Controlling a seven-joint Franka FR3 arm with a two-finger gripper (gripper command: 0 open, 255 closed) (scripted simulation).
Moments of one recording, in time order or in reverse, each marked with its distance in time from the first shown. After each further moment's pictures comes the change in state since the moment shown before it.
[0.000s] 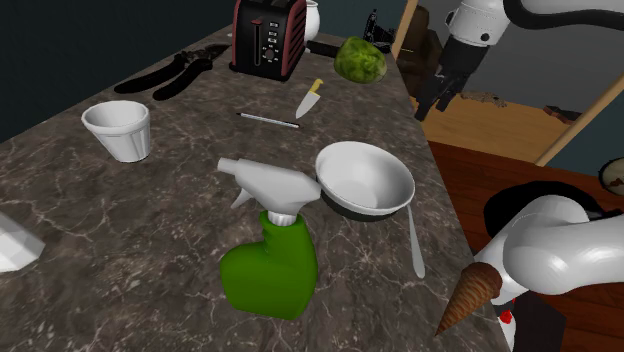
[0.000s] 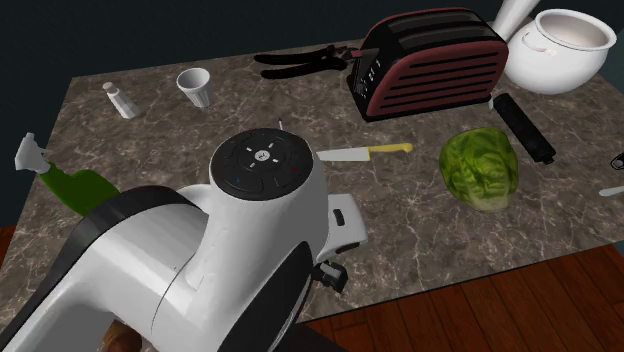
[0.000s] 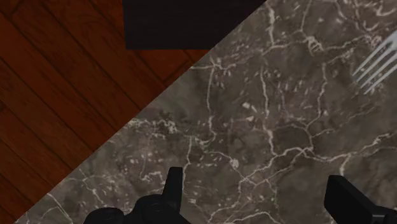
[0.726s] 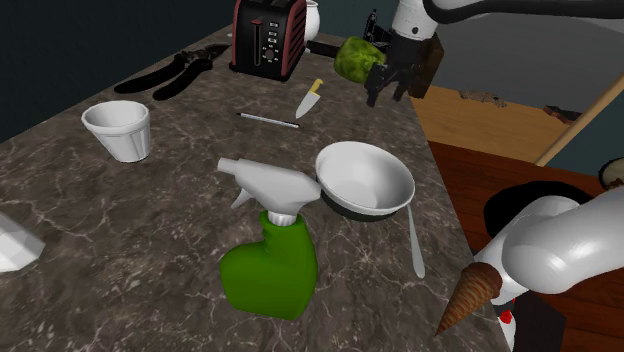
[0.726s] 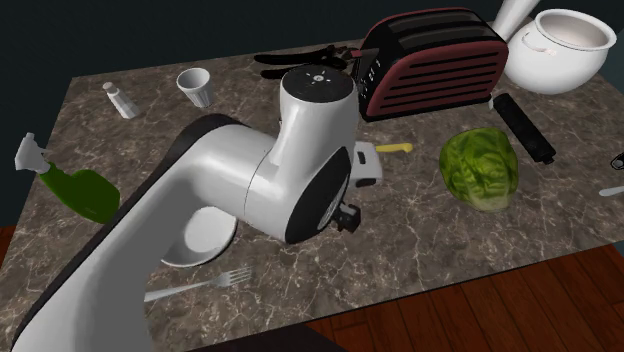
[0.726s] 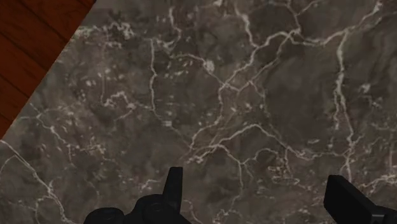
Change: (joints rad) arm -0.020 0.341 0.044 0.194 0.033 0.155 0.154
